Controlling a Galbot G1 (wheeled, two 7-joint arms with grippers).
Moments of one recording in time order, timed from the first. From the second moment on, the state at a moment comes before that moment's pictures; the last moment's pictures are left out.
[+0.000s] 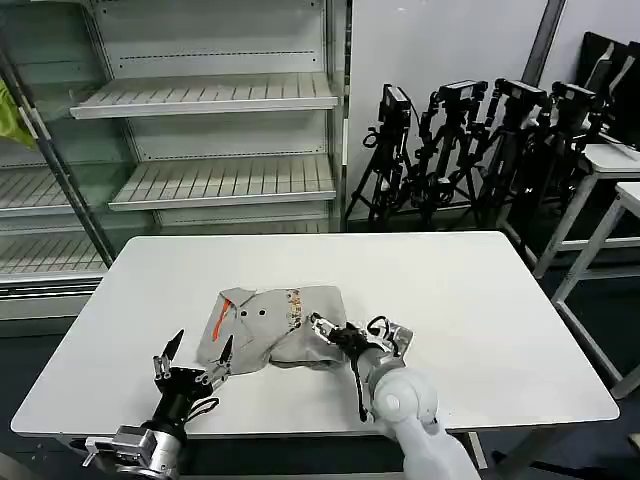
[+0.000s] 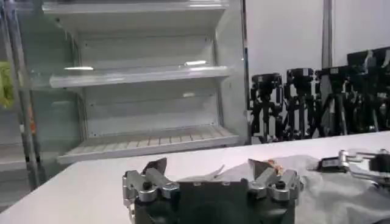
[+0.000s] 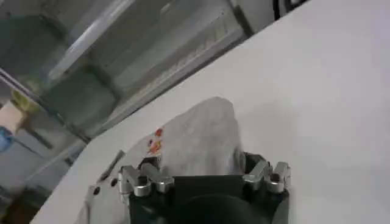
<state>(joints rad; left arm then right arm) 1.58 -1.33 -0.56 -2.22 -0.16 0.21 -0.03 -0.97 1.45 0.17 1.82 0.96 -0.57 0.37</state>
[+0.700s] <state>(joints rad) 1.56 -1.33 -0.56 -2.21 -0.18 0.22 -0.03 -0.89 1.32 0.11 1.78 1.29 -0.58 0.44</state>
